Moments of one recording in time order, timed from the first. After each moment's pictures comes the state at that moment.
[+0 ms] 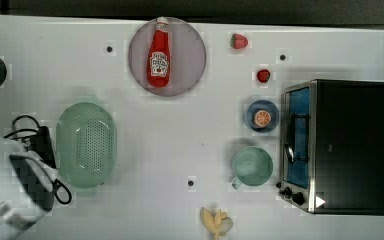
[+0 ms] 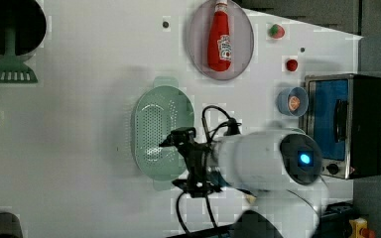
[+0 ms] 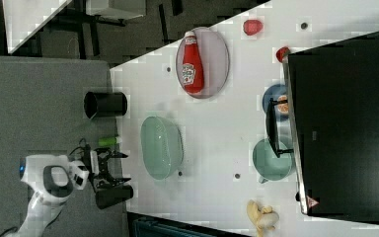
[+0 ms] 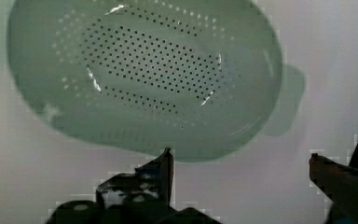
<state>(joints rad) 0.08 0.25 0.64 -2.10 0.00 0.64 1.24</state>
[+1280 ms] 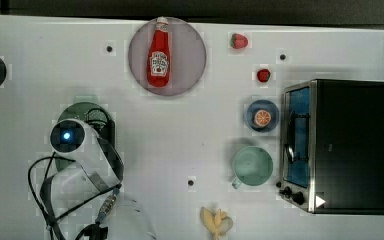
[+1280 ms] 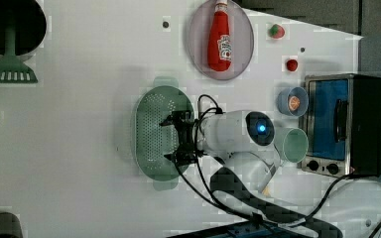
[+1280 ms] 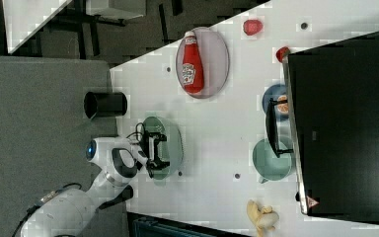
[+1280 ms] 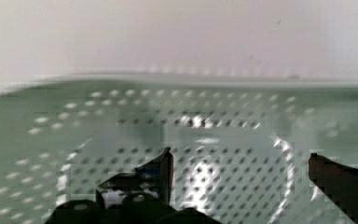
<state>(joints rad) 0.05 0.56 0.48 -2.21 -0.20 1.06 1.38</state>
